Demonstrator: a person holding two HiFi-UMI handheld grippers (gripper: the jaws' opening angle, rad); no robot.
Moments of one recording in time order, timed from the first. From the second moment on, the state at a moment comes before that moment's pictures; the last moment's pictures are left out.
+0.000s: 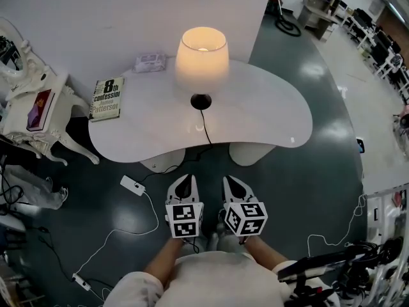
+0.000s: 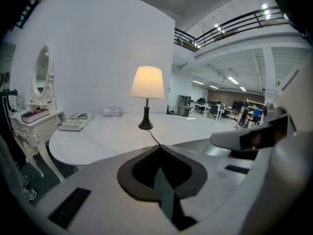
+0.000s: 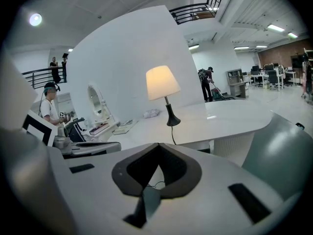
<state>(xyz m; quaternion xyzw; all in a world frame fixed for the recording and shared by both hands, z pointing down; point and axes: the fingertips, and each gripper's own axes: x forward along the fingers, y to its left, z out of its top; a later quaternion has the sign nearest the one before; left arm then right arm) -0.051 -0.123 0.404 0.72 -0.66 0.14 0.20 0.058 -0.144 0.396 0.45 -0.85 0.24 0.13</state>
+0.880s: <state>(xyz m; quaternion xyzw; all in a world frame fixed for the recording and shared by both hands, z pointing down) -0.021 -0.160 0.495 0.71 -0.64 0.19 0.21 0.091 -0.202 0.493 0.42 -0.86 0.24 0.16</state>
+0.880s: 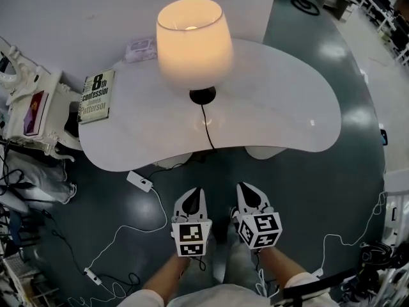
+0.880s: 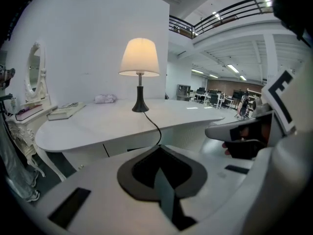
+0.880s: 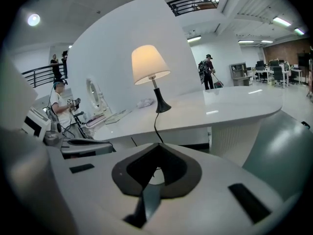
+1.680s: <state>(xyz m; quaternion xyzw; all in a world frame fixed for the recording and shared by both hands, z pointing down) -0.019 -0.189 0.689 0.69 -0.64 0.22 0.26 0.092 -0.214 0.669 0.45 -0.83 0.29 0.14</state>
